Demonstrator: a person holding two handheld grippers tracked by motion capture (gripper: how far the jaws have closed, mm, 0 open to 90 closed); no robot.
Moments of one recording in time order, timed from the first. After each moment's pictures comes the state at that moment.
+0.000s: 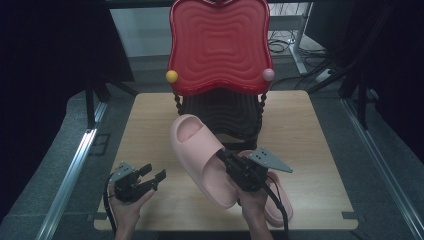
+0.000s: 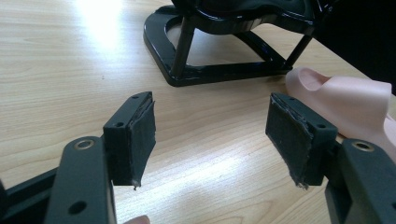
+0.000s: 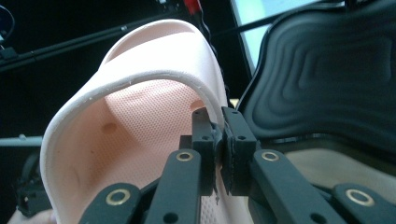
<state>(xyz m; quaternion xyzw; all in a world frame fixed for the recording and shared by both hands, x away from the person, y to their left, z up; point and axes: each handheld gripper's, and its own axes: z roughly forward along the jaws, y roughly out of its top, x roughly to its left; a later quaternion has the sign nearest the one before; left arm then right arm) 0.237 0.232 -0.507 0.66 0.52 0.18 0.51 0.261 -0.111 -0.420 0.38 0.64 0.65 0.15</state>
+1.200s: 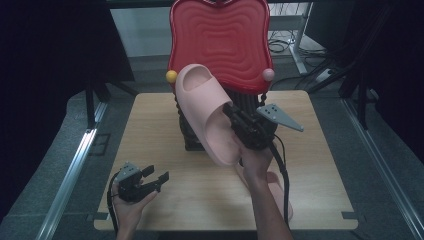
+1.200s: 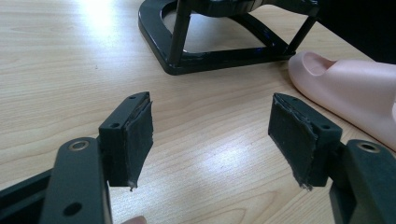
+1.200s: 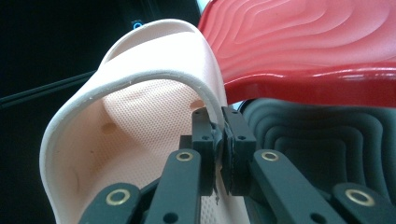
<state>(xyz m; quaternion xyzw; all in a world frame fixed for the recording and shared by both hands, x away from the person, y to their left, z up) 0.241 0.226 -0.512 0.68 0.51 0.16 0.50 0.313 -0.109 -0.334 0.40 0.60 0.67 0.21</state>
